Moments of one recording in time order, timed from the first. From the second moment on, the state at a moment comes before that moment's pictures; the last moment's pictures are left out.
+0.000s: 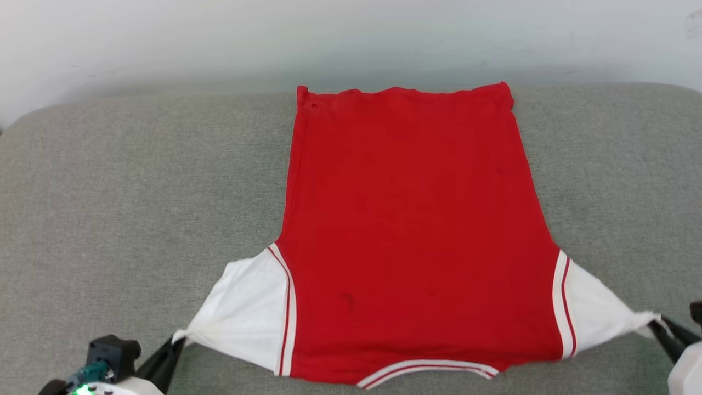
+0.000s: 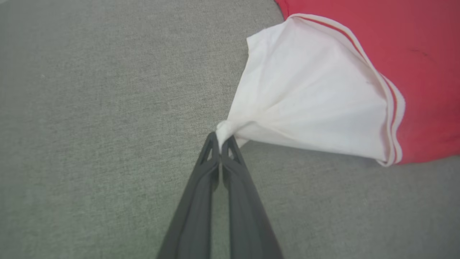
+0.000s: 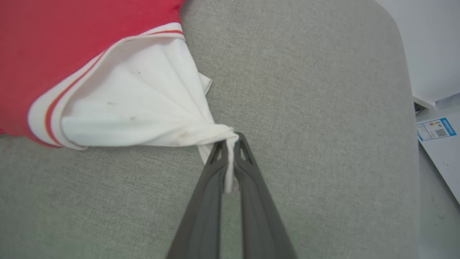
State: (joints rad) left arm -0.07 0.74 -0.62 0.18 -0.80 0.11 -0.14; right arm 0.01 -0.68 0.18 0.15 0.39 0.13 0.21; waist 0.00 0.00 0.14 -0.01
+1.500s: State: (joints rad) left arm -0.28 0.77 -0.76 -0.53 -0.64 0.09 0.18; right arm -0.95 -0.57 -0.14 0.16 0.24 0.13 1.36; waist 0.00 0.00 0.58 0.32
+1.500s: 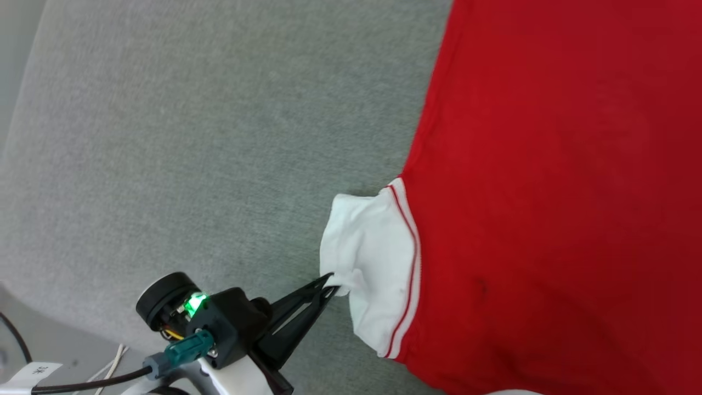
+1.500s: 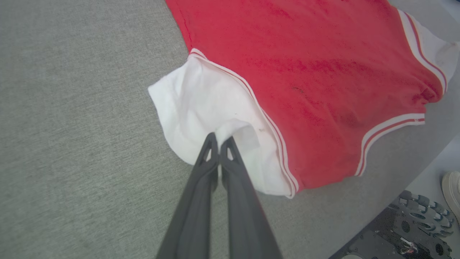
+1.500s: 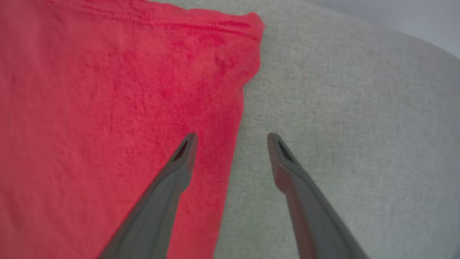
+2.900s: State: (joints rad) left arm -0.27 0.78 -0.74 -0.48 -0.63 0.15 0.18; right arm -0.60 -0.55 -0.23 0.22 0.24 0.13 1.27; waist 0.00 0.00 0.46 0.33
